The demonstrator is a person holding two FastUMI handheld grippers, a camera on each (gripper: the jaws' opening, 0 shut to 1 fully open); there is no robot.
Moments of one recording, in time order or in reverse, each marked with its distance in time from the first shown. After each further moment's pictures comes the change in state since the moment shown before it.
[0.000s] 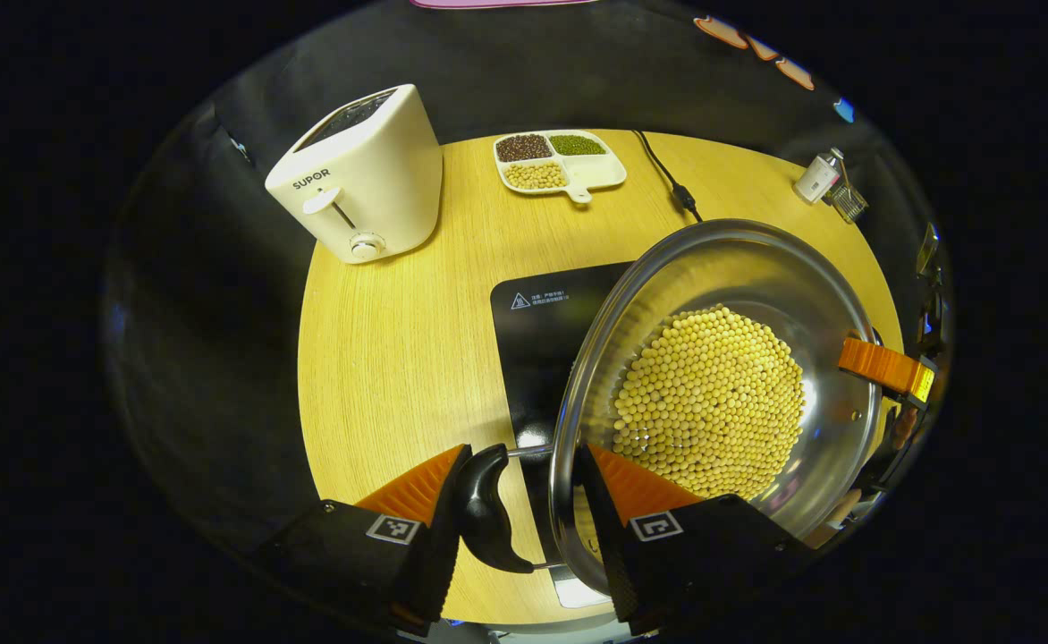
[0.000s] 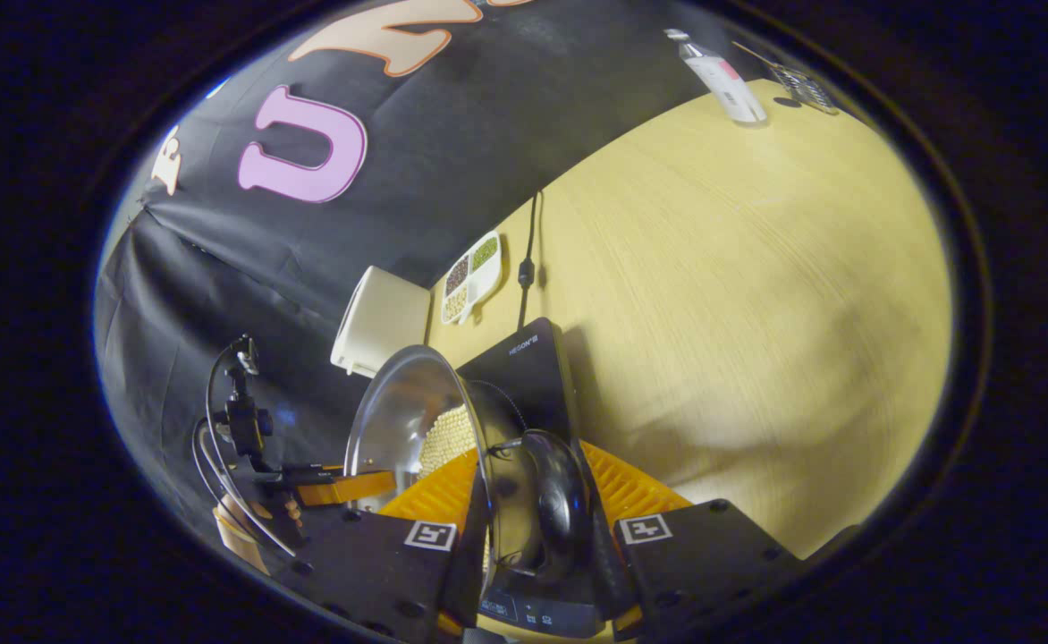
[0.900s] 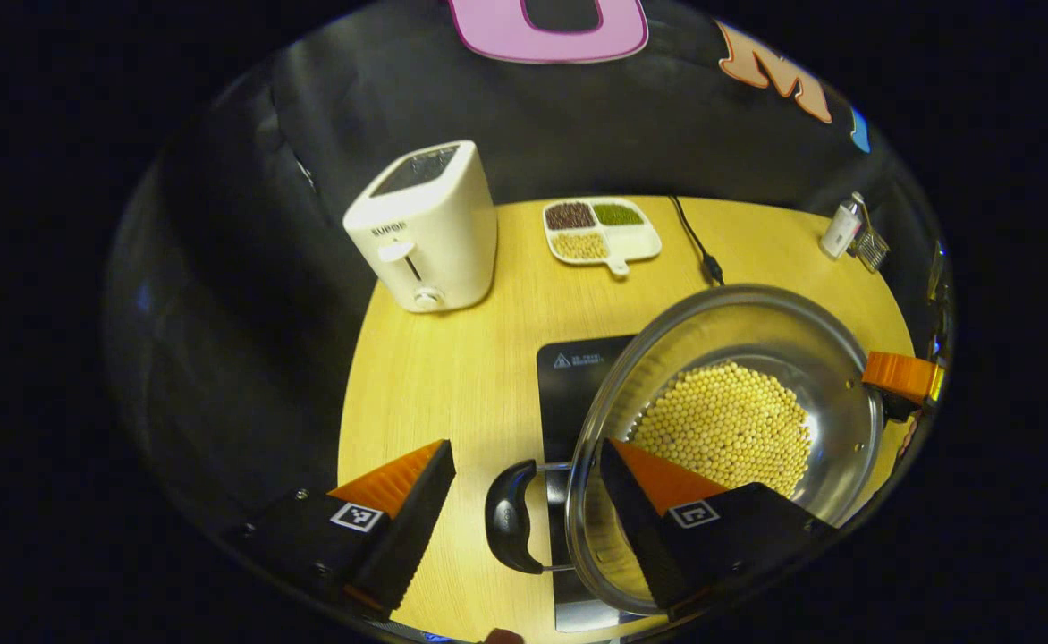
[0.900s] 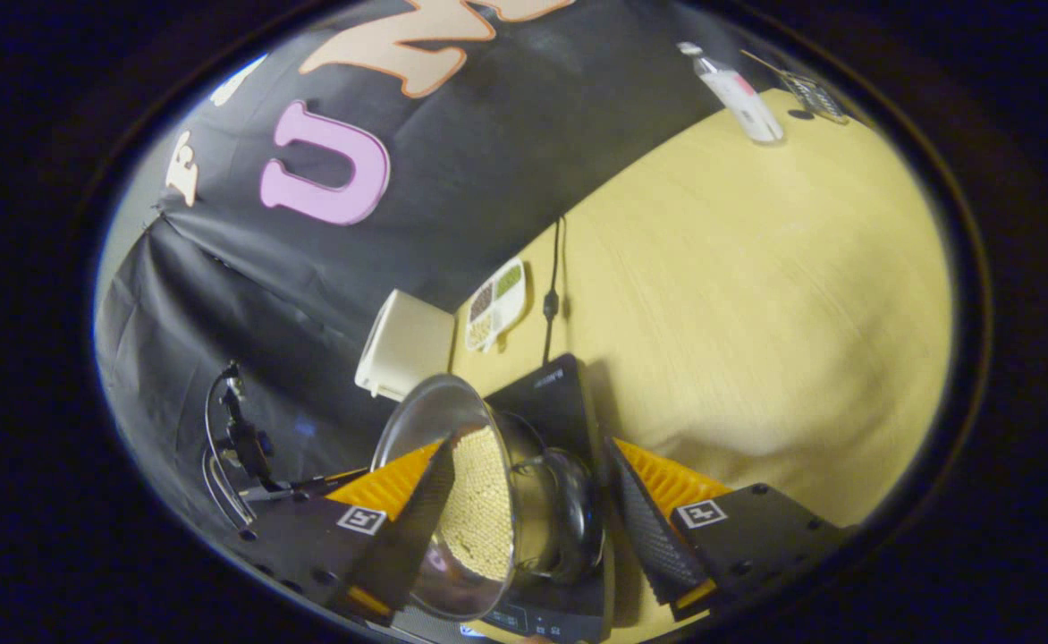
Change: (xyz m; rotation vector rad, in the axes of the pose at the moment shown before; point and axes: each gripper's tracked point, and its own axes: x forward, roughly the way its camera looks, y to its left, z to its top) left arm -0.037 0.013 0.032 -0.091 -0.318 0.123; right arm -0.011 0.017 0.041 -0.021 -0.115 0.082
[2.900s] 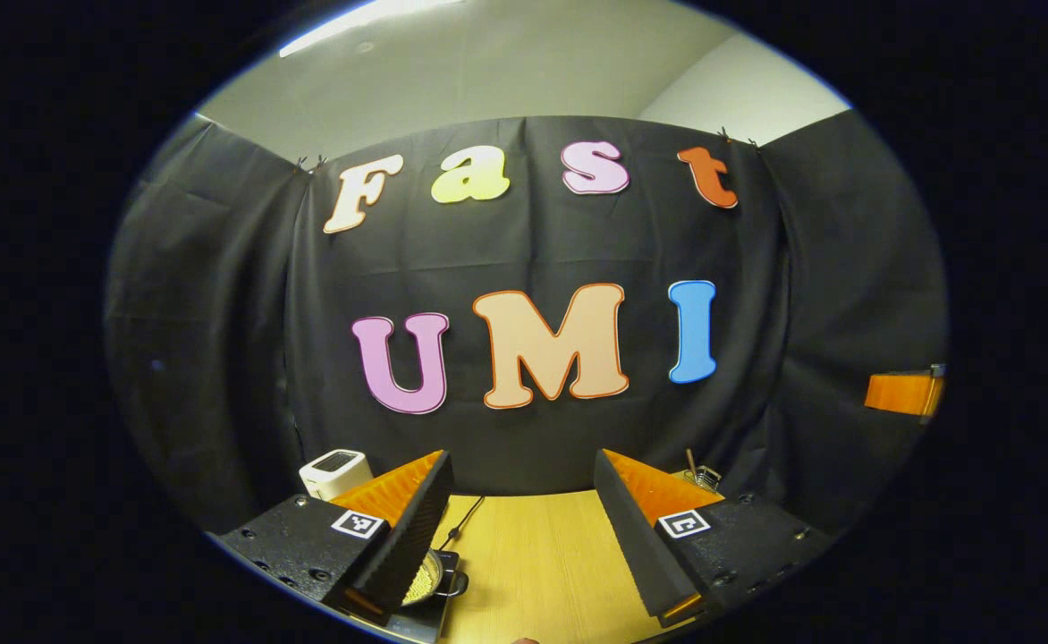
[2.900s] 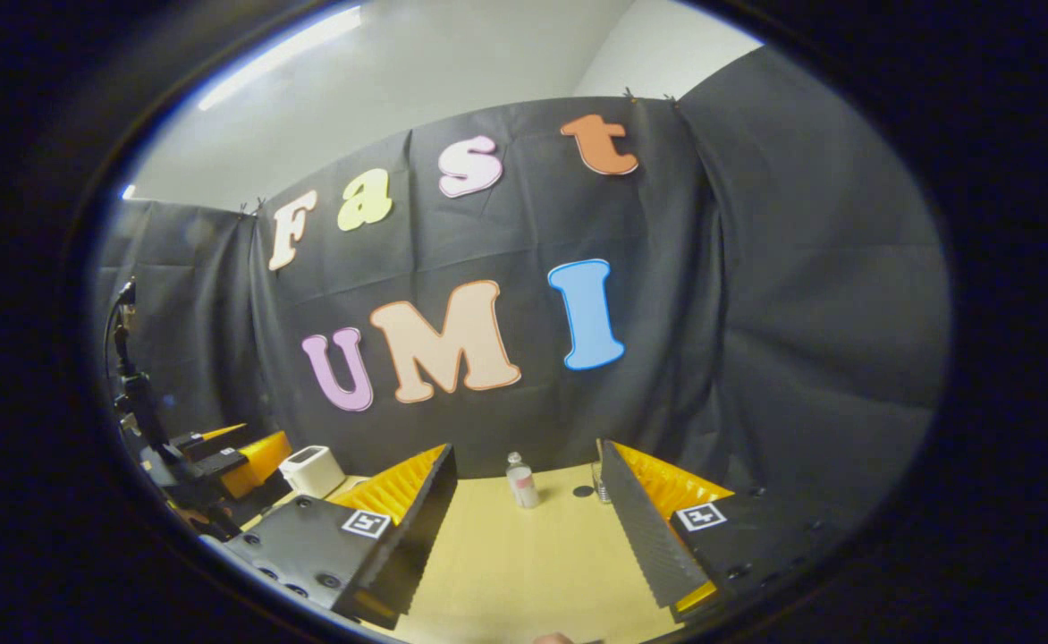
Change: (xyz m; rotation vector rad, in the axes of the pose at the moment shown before) left arm -0.350 -0.402 0.149 -0.003 -0.955 -0.023; right arm -0.562 -0.085 0.269 -0.564 -0.777 -0.211
